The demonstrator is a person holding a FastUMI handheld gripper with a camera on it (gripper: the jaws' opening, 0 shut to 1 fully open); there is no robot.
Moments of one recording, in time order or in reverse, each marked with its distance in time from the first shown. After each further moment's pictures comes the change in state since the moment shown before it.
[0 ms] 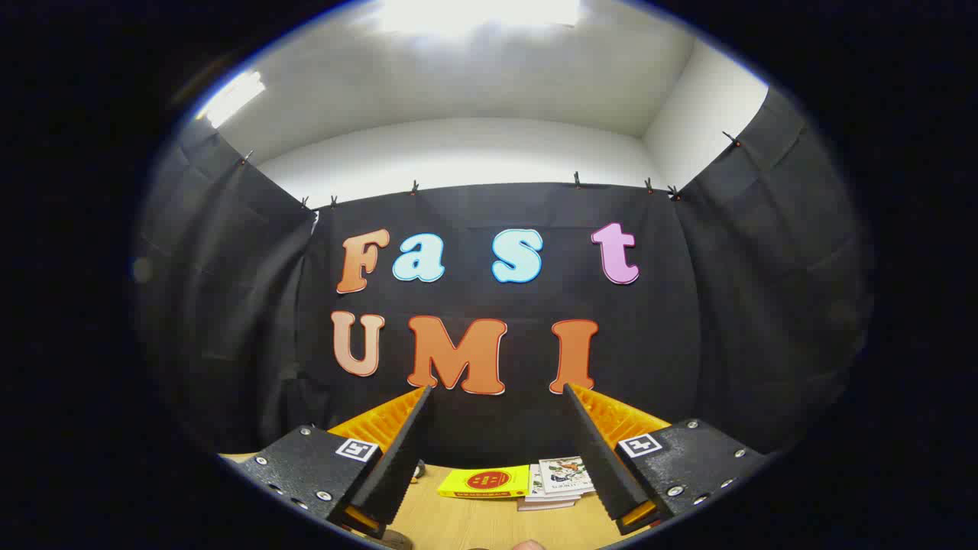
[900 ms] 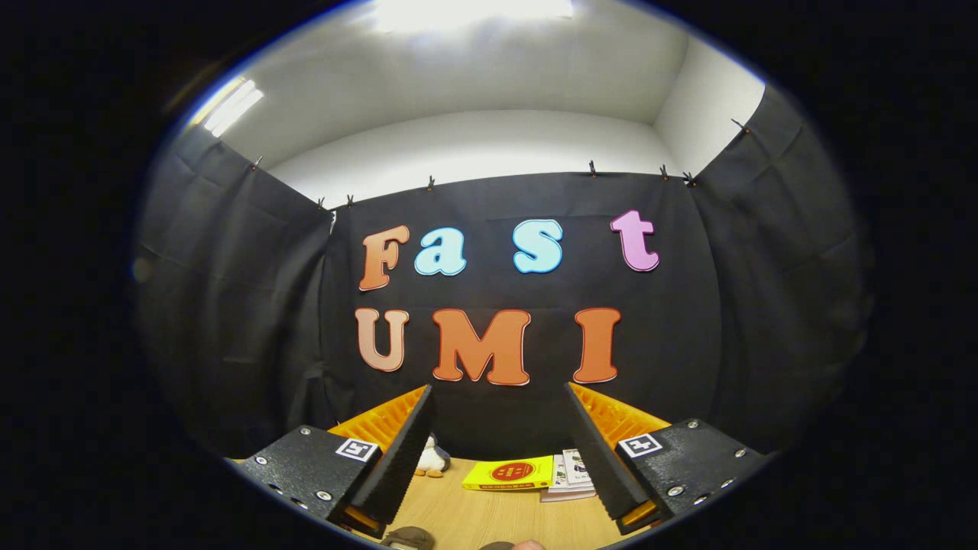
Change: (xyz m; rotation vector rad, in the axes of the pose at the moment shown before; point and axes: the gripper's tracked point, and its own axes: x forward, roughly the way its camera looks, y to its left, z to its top) arm -0.010 0.017 -0.005 0.036 0.044 0.061
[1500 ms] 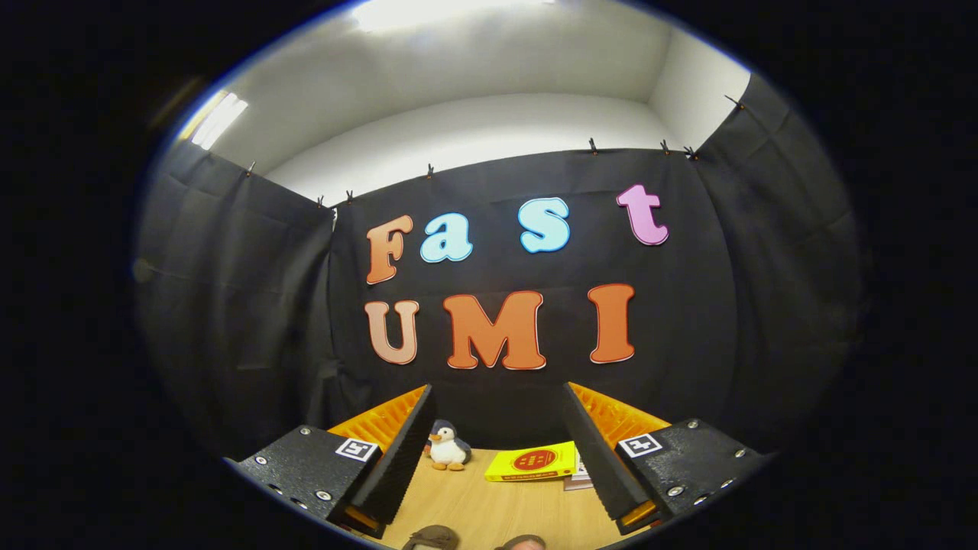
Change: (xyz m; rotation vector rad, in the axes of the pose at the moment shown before) arm 0.013 0.016 -0.025 0.099 0.083 0.040
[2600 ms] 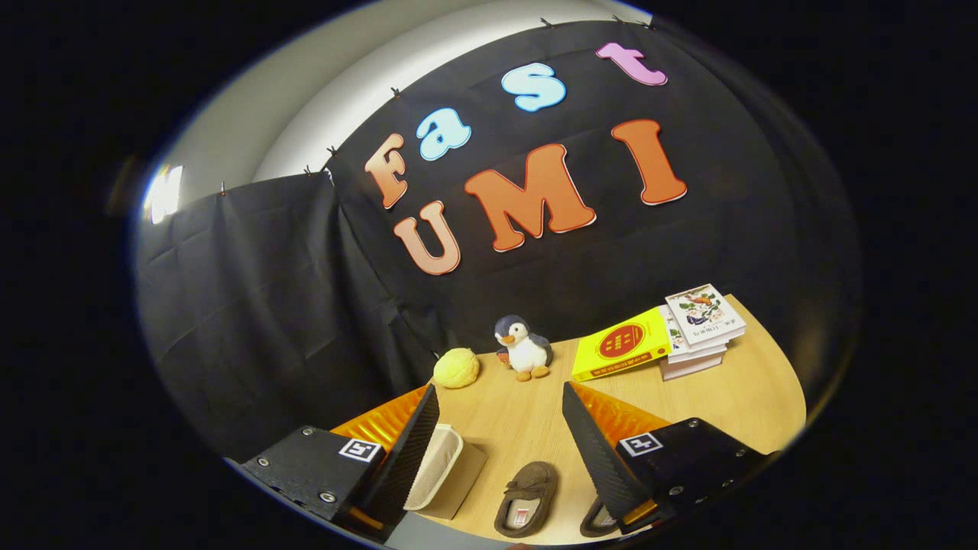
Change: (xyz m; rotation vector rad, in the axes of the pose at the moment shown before) arm 0.003 0.057 -0.154 0.332 0.481 0.202
